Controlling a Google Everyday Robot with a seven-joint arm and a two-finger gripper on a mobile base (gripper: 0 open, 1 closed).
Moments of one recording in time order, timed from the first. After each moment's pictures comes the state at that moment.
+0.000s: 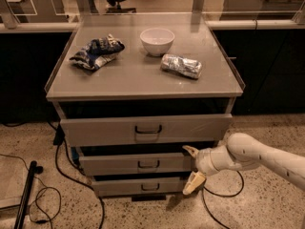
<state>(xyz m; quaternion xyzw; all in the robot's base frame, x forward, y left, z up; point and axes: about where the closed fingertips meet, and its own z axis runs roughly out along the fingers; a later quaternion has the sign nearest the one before) 0.540 -0.141 0.463 -0.63 0.67 0.22 0.32</state>
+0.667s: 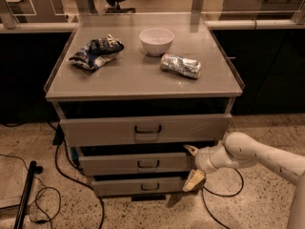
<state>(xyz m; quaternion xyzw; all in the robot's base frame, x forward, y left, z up) 0.560 -0.142 0.441 -0.63 0.68 0.22 0.31</state>
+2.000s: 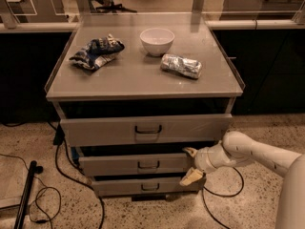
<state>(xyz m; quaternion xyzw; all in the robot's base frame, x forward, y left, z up) 0.563 -0.146 0.424 -0.62 0.70 0.23 0.29</state>
